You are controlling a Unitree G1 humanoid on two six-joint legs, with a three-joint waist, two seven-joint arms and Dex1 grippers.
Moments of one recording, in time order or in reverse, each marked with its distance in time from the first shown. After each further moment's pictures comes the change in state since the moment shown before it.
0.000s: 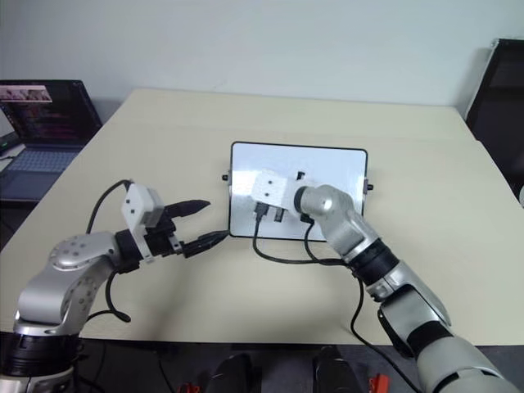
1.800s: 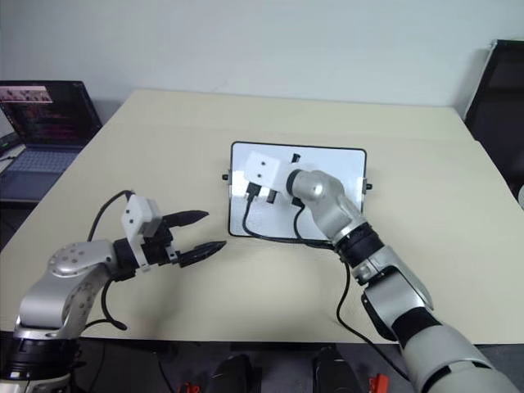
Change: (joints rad) left arm 0.037 0.004 -0.001 0.067 0.020 -0.068 -0.074; right arm -0.118 0.103 -0.057 0.226 -0.030 -0.103 -0.027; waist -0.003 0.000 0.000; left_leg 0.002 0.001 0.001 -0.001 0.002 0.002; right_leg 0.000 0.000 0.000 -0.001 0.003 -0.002
